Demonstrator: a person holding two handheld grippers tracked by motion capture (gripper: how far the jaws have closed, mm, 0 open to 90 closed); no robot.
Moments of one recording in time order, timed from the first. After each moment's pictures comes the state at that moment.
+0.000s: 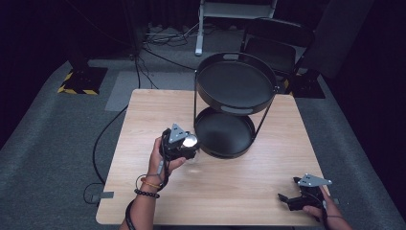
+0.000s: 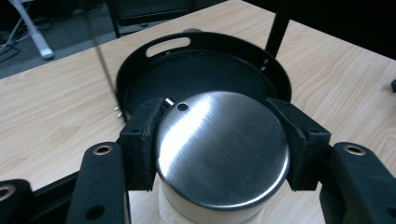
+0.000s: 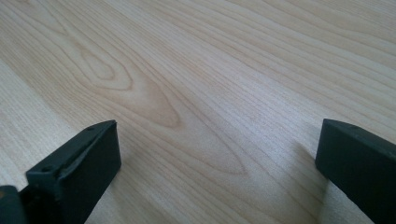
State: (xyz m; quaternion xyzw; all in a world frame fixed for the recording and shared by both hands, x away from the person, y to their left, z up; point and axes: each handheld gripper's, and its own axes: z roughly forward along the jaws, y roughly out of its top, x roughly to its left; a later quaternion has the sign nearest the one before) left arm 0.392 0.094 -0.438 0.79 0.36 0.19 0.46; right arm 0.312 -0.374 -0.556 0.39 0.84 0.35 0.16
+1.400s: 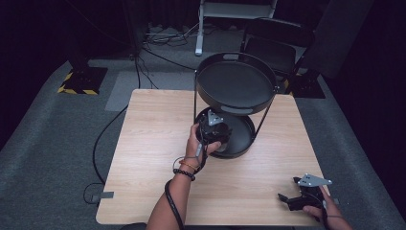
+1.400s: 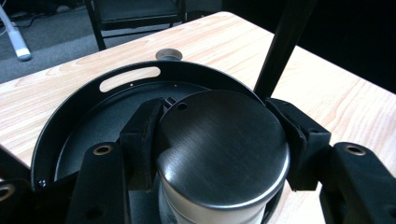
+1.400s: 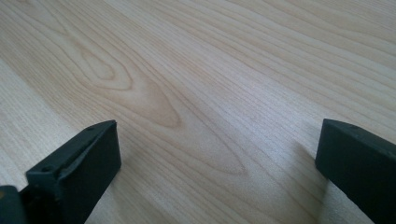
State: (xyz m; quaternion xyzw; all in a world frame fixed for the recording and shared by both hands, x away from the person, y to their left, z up) left arm 0.452 -0.002 -0.448 0.78 0.37 0.17 0.46; right arm 0.312 -0.374 -0.556 0.39 0.84 0.35 0.16
